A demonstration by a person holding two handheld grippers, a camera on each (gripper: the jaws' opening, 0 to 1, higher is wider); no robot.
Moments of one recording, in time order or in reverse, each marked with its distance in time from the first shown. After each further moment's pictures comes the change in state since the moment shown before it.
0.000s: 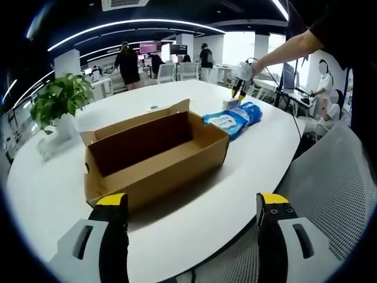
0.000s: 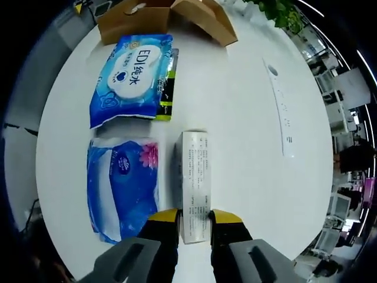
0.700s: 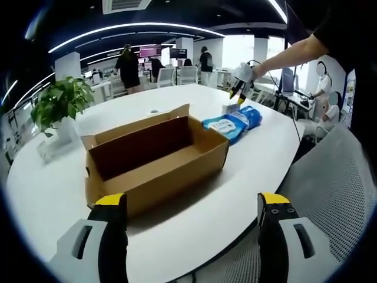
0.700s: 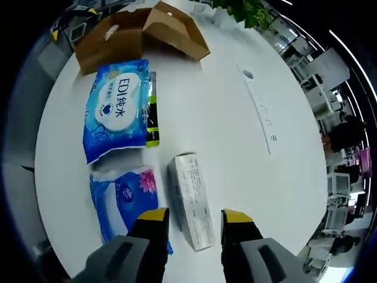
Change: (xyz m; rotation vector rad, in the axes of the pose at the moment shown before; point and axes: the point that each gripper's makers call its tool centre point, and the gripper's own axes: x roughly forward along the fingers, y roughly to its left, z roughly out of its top) left arm -0.002 0.001 0.006 0.005 -0.035 0.001; right arm -0.019 0.002 0.026 0.190 -0.096 -0.077
